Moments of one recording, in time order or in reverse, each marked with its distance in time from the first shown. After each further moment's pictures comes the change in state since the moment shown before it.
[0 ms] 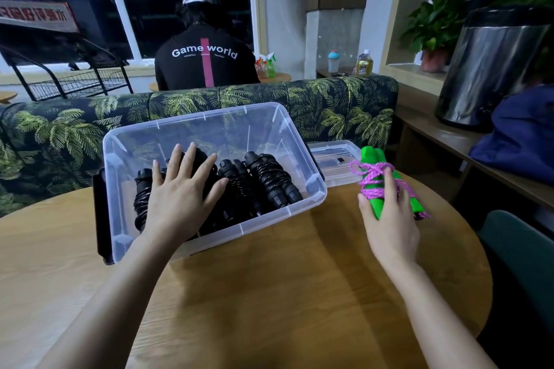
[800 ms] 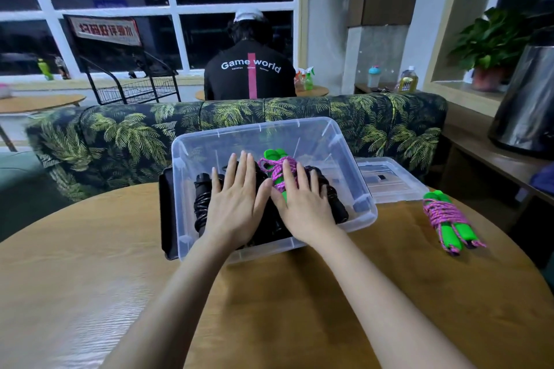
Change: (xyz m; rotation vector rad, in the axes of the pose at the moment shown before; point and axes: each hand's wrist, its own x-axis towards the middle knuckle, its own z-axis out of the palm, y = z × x) left_hand -0.008 0.009 -0.011 -0.089 -0.068 -0.068; right_hand -0.022 -0.184 0.062 -0.107 -0.497 -0.494
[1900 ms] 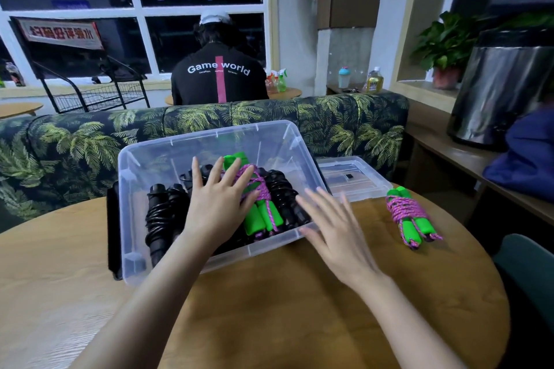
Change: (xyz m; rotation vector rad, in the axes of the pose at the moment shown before) left_hand 0.029 0.028 0.019 0.294 0.100 0.222; right_hand -0.059 0.125 -0.001 0.033 0.364 -0.319
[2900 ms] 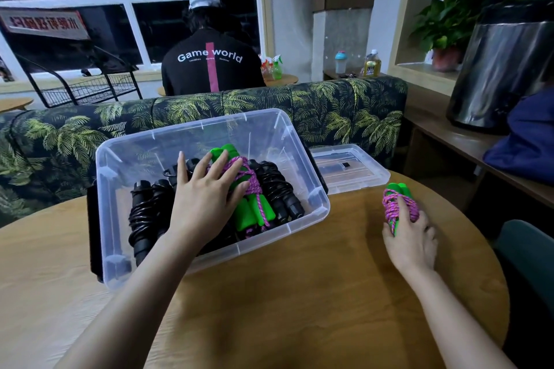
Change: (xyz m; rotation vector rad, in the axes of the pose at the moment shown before) left_hand 0.000 0.000 -0.001 -0.051 0.030 -0.031; right_hand -0.059 0.124 0.003 -0.343 -0.126 0.984
